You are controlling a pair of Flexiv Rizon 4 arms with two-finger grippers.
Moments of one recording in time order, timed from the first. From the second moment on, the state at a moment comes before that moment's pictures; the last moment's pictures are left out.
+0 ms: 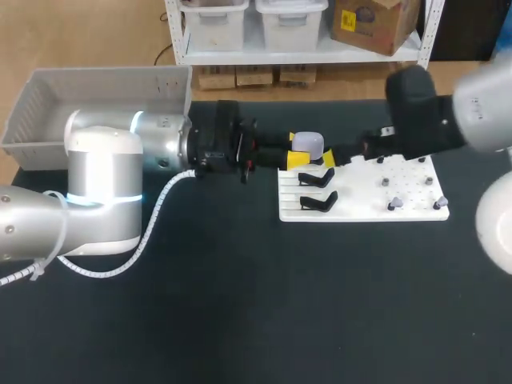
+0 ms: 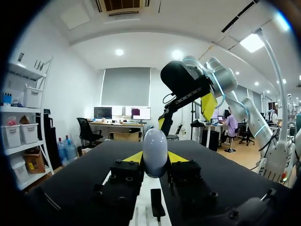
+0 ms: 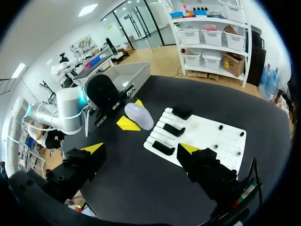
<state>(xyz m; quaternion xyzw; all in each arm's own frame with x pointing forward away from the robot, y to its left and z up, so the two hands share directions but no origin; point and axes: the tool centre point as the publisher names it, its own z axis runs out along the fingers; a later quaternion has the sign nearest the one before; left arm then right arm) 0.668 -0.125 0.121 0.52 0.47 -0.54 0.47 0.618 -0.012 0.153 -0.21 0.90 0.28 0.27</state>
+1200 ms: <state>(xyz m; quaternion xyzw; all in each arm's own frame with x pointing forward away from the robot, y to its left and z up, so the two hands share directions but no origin) 0.668 -0.124 0.121 0.52 0.47 -0.54 0.47 0.668 0.004 0.125 -0.21 0.90 0.30 0.24</state>
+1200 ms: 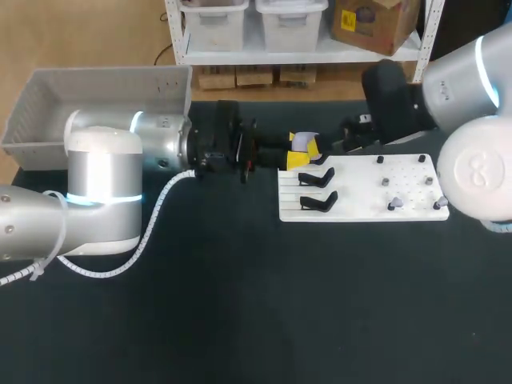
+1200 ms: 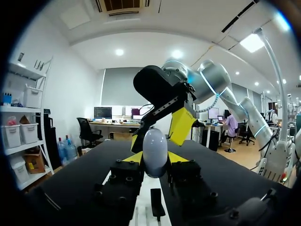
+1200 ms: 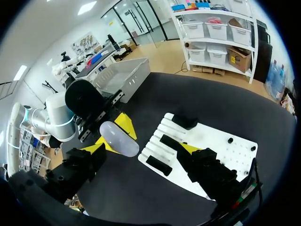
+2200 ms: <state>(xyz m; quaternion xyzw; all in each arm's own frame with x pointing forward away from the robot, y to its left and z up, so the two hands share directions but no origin) 0.665 -0.127 0.119 0.53 0.46 -0.53 0.47 0.677 -0.038 0.147 -0.22 0.93 0.20 0.23</state>
